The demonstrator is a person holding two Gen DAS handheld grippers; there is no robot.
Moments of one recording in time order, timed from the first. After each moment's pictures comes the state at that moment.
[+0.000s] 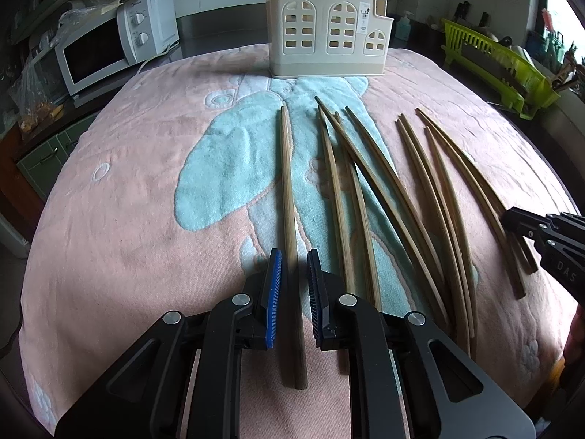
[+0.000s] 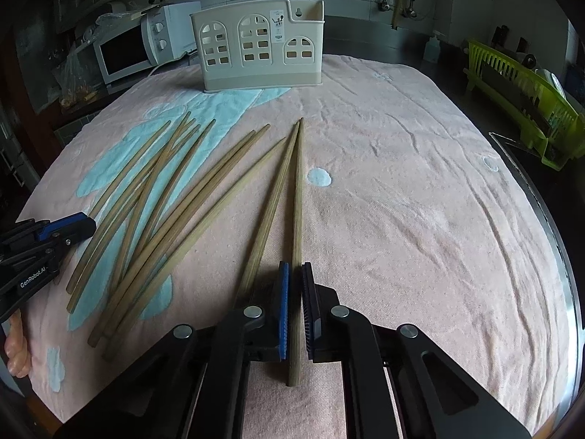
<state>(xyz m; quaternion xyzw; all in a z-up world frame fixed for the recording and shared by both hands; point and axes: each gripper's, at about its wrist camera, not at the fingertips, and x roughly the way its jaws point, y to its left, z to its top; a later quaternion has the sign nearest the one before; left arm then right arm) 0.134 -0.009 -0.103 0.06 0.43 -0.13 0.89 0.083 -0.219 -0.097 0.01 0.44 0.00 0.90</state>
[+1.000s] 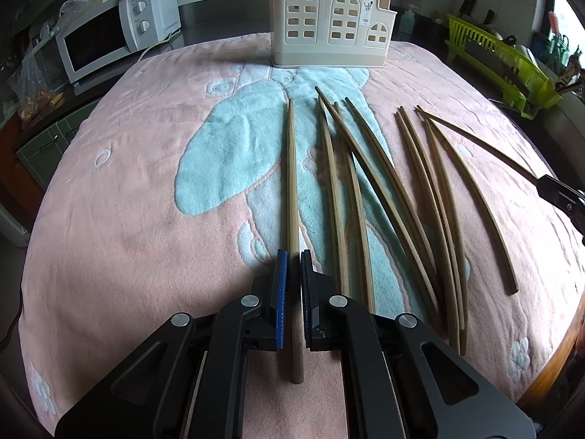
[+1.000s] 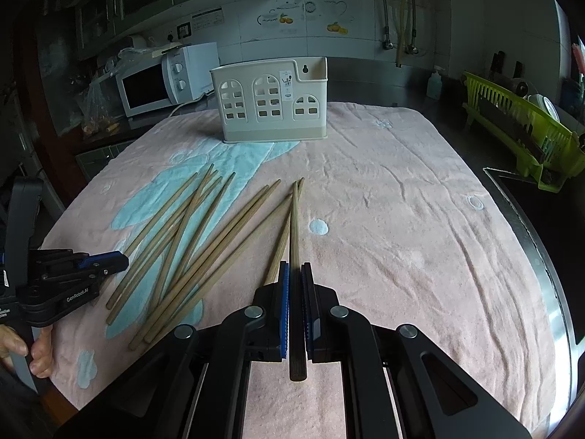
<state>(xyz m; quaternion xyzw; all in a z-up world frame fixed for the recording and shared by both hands) 0.130 -0.006 -0.101 0.05 0.45 -0.12 0.88 0.055 -0.226 -0.051 0.02 0.36 0.03 0.93</state>
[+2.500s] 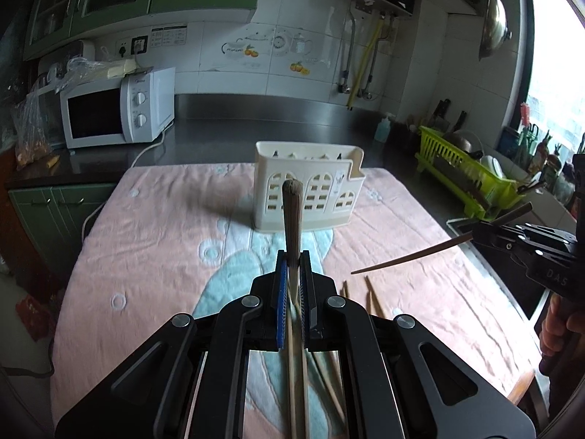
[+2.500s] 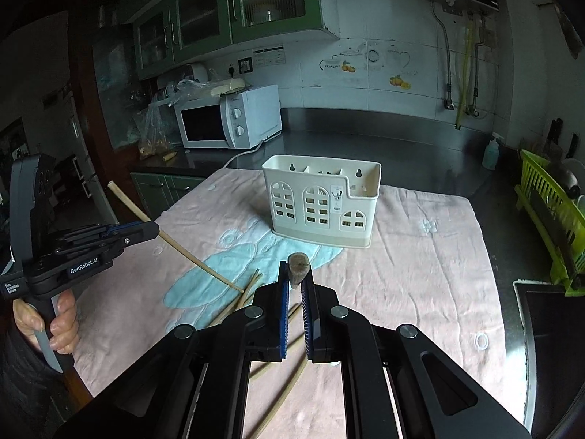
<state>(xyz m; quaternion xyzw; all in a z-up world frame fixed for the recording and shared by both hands) 0.167 -0.006 0.051 -0.03 0.30 -0.17 0.94 0.127 -0.237 0.077 -0.01 0.31 0.16 0.94</state>
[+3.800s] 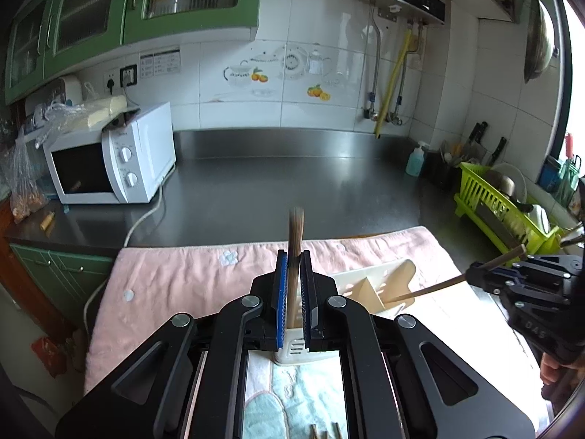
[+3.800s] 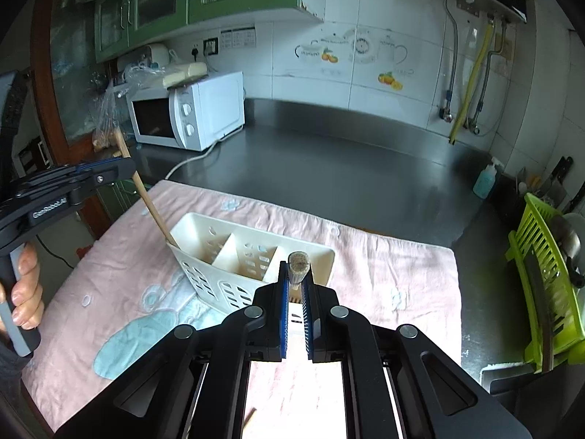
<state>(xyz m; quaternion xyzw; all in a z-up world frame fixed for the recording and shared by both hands) 0.365 -0.051 0.125 -0.01 0.29 -0.13 0.95 0.325 -0.254 0.108 -0.06 0.35 0.12 0.93</state>
